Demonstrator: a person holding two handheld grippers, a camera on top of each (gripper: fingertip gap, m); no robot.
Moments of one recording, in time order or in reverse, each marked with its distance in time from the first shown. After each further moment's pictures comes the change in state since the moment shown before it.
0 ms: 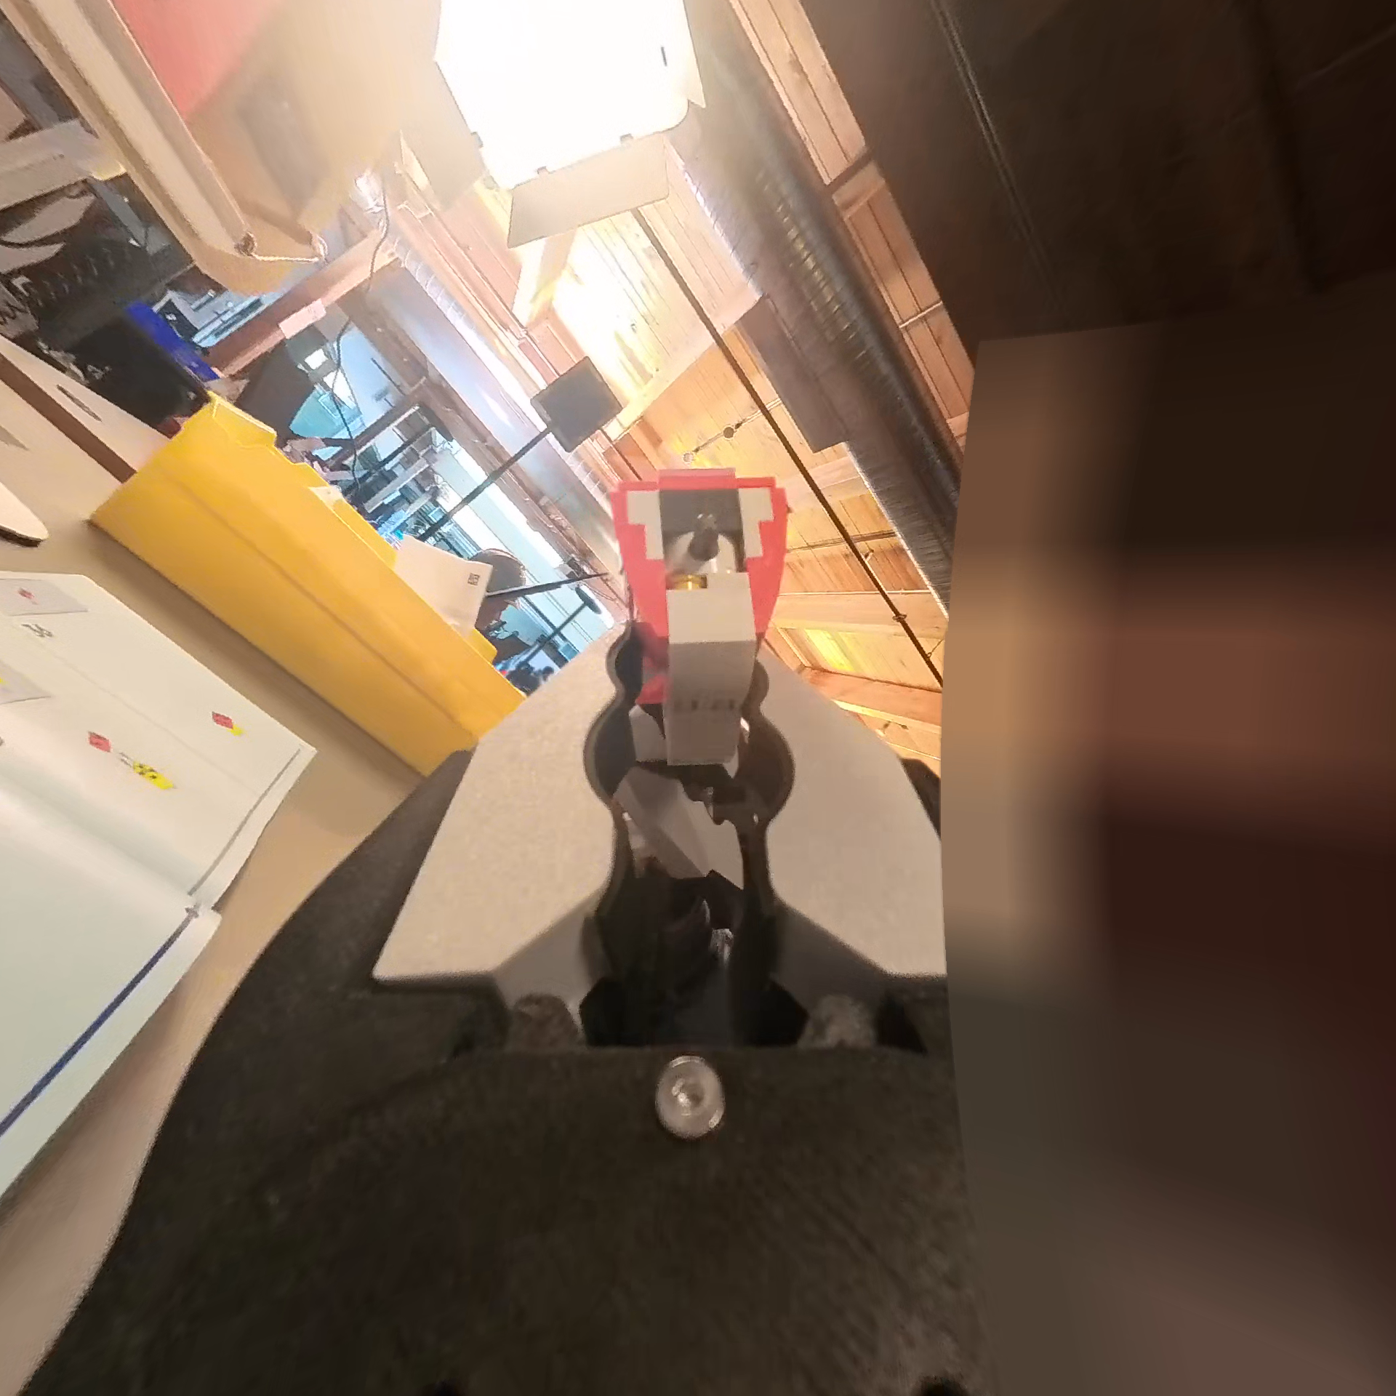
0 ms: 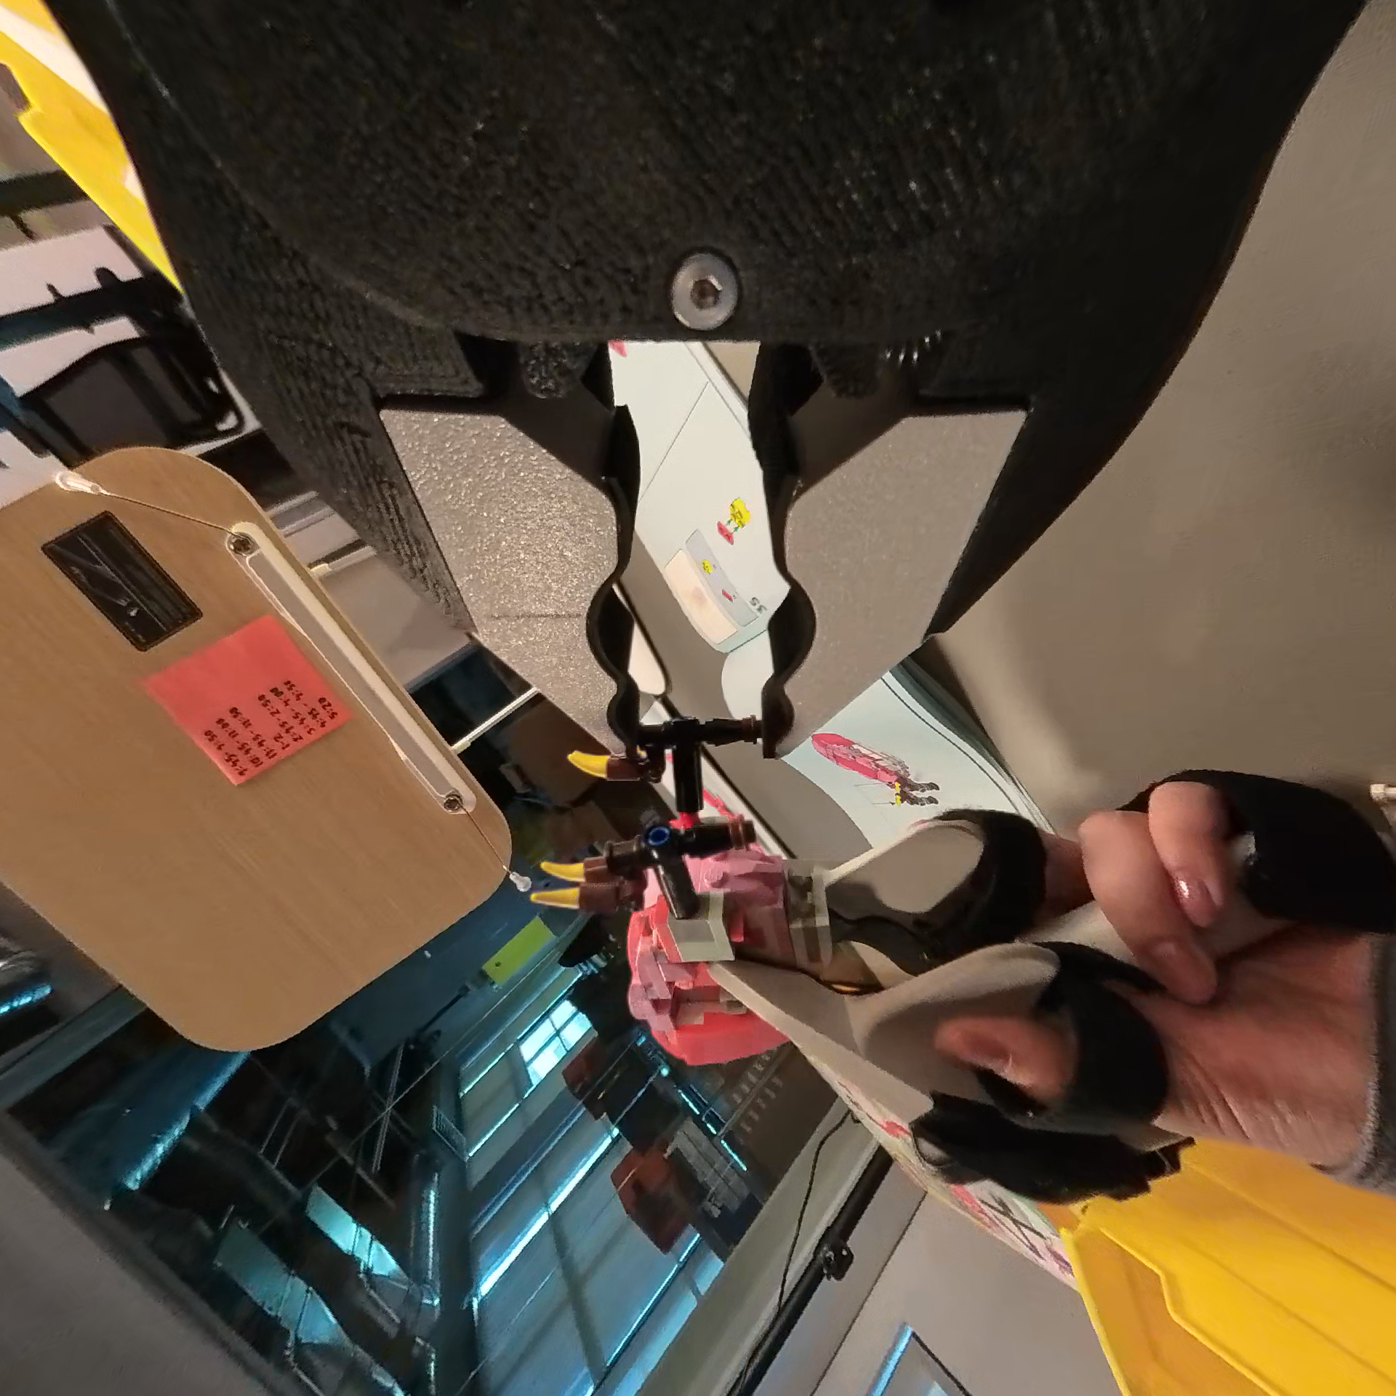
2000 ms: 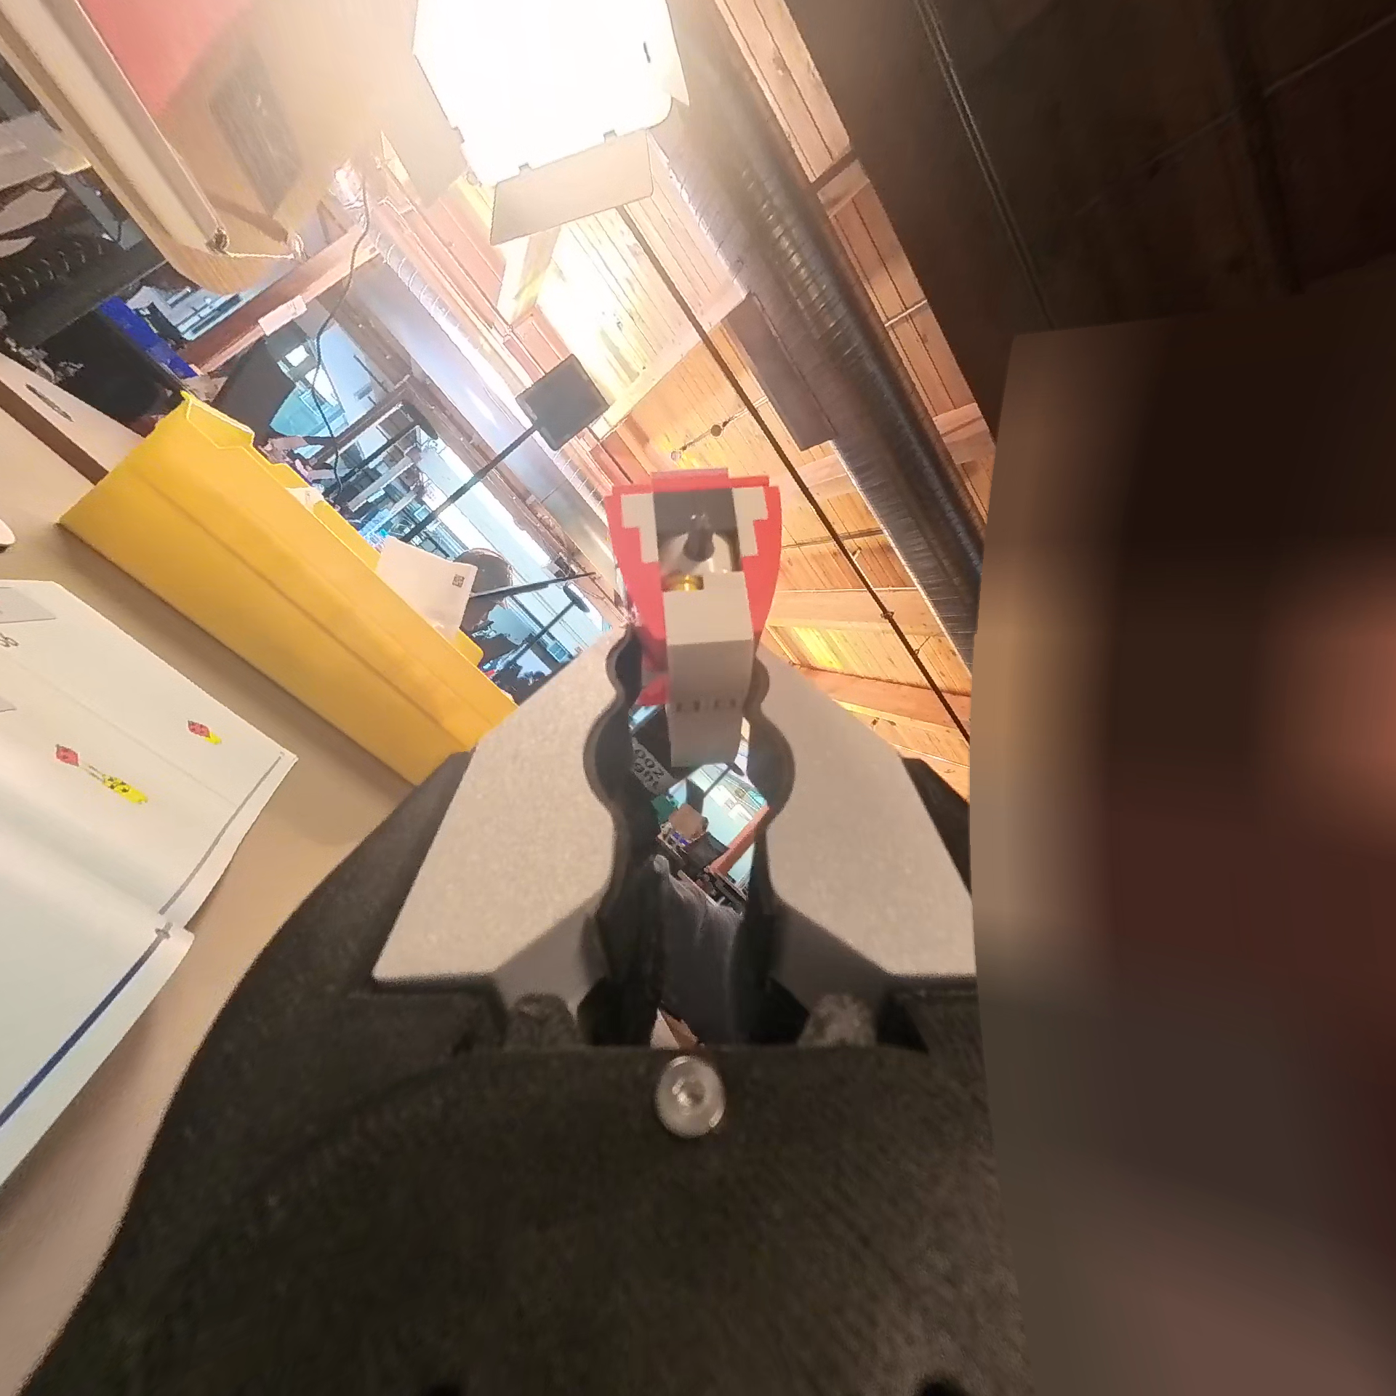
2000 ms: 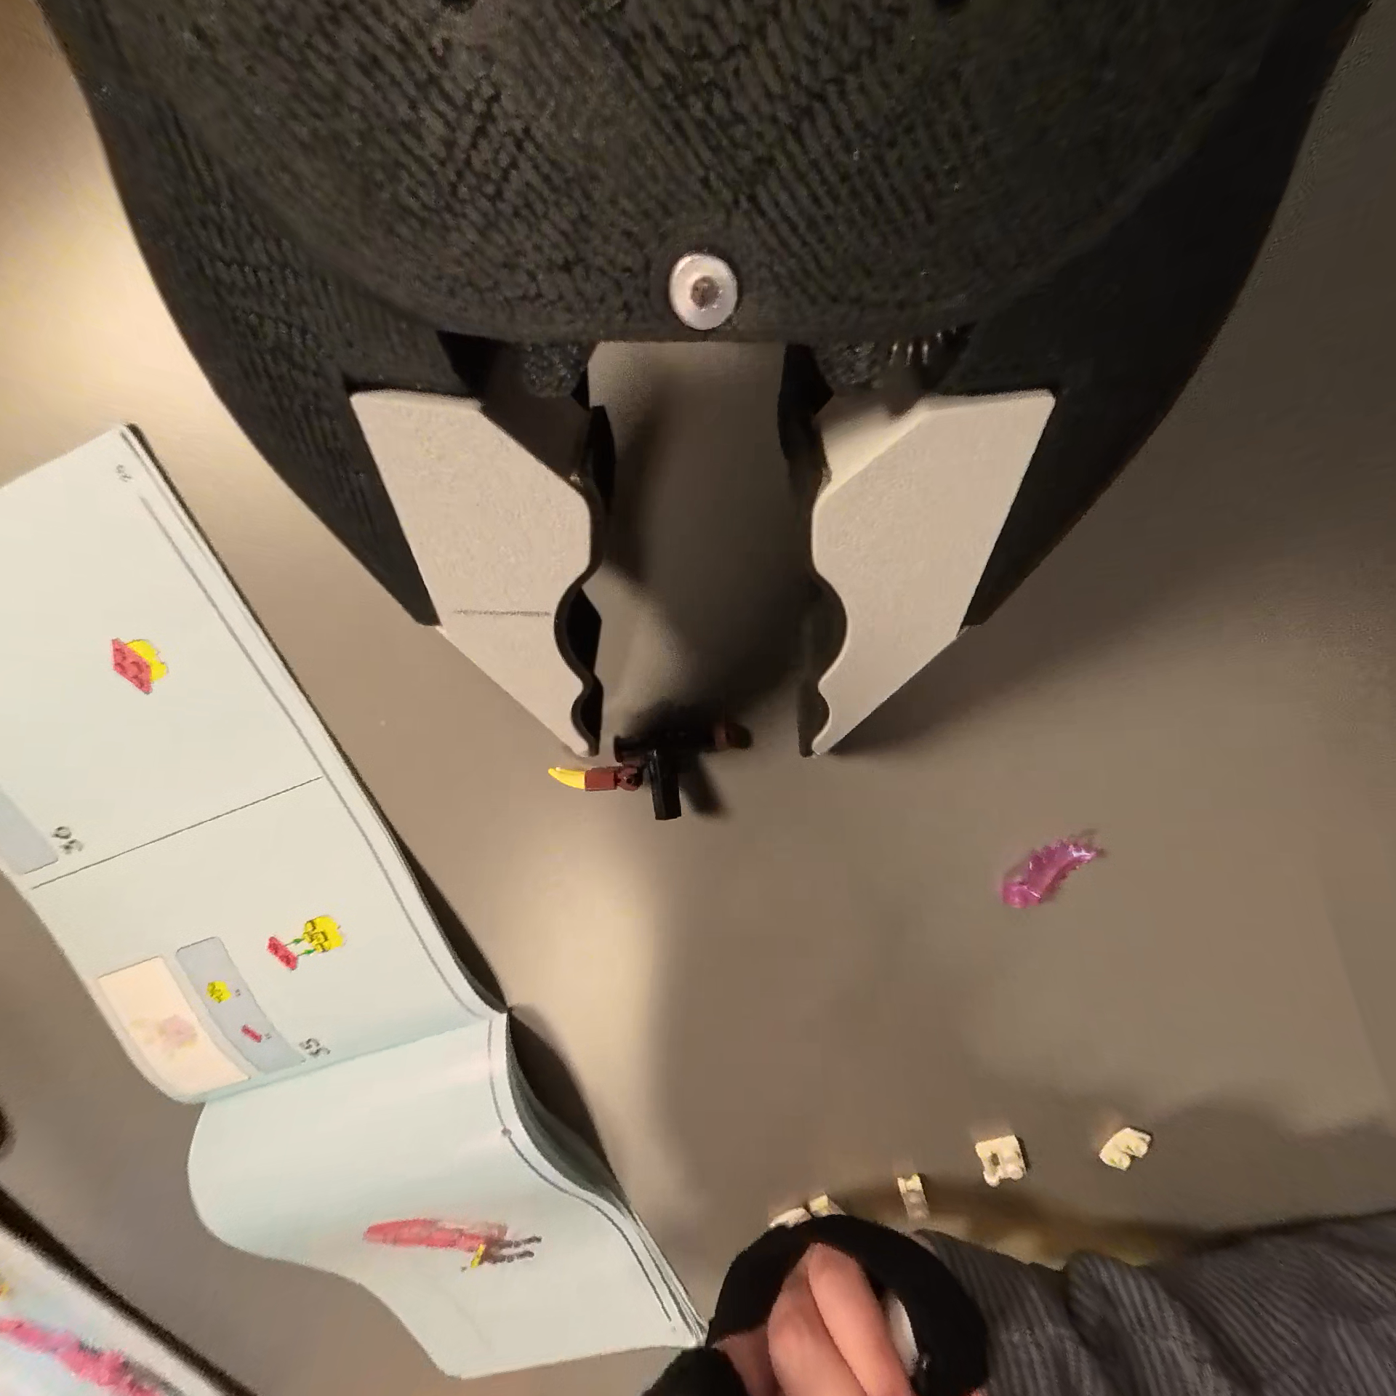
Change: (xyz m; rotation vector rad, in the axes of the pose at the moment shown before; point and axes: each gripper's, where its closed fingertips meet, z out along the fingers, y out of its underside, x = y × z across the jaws) left arm 0.004 -0.001 0.003 -0.004 0.020 -0.003; right arm -0.061 0.105 -0.088 -0.311 -0.796 0.467
